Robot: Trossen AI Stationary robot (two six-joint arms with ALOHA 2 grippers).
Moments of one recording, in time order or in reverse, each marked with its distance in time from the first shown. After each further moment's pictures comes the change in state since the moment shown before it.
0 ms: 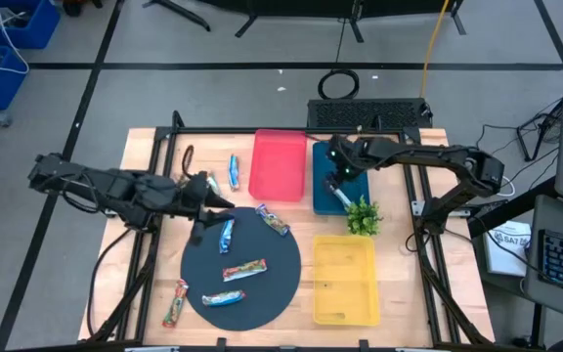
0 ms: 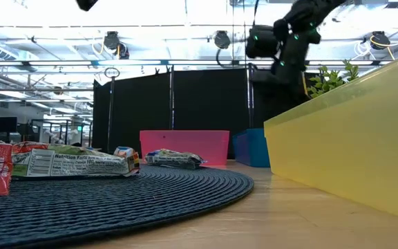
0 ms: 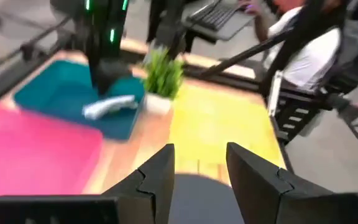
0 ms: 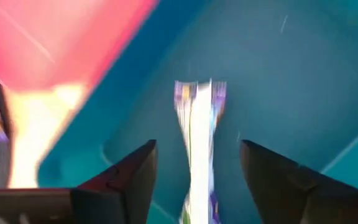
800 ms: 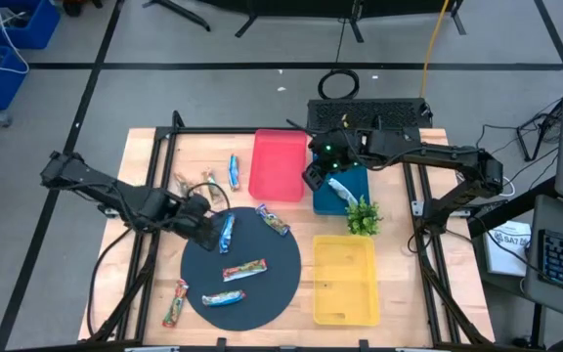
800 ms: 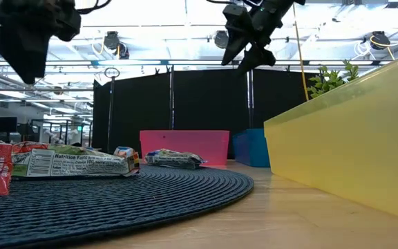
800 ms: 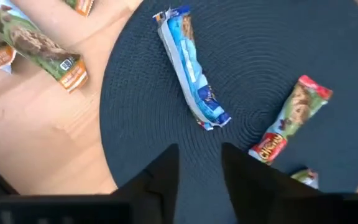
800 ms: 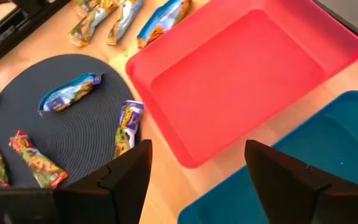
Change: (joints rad) left arm -0.080 0.247 -0.001 -0.667 0.104 -0.973; right arm 0.164 -0.005 0.309 0.024 0.017 -0.072
